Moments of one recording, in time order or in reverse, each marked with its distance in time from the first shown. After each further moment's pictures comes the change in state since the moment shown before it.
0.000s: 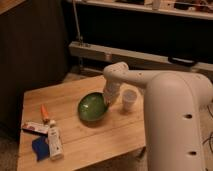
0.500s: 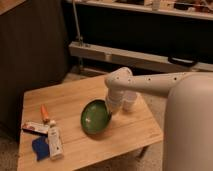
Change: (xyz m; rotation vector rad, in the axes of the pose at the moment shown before) arm 0.072 0.003 -0.019 0.034 0.017 -0.045
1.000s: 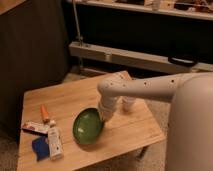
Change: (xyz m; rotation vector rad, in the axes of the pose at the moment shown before) arm 0.018 0.066 0.005 -0.065 0.017 -0.131
